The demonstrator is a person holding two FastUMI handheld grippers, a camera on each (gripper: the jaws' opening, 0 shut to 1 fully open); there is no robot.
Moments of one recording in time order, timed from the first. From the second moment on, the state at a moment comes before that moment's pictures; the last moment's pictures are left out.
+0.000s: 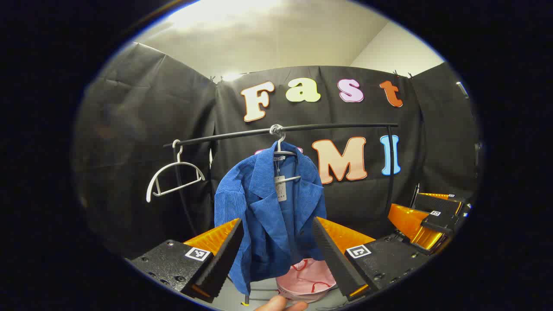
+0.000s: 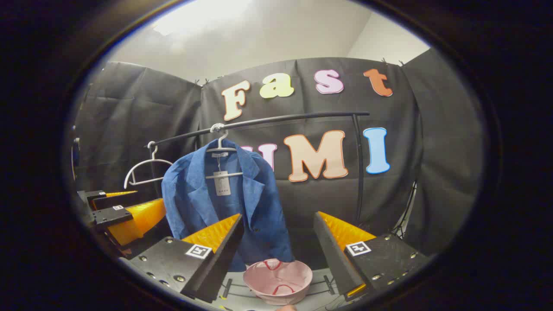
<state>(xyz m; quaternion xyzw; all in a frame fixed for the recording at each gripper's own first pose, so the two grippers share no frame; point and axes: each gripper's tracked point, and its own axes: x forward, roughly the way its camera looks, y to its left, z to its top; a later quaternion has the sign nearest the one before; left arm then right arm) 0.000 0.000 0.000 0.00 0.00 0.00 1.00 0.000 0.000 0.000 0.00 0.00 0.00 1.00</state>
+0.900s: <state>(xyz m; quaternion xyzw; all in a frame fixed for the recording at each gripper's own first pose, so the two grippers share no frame) 0.071 0.003 -0.036 0.01 0.03 -0.04 1.00 0.049 -0.011 -0.009 0.00 0.00 -0.07 1.00</state>
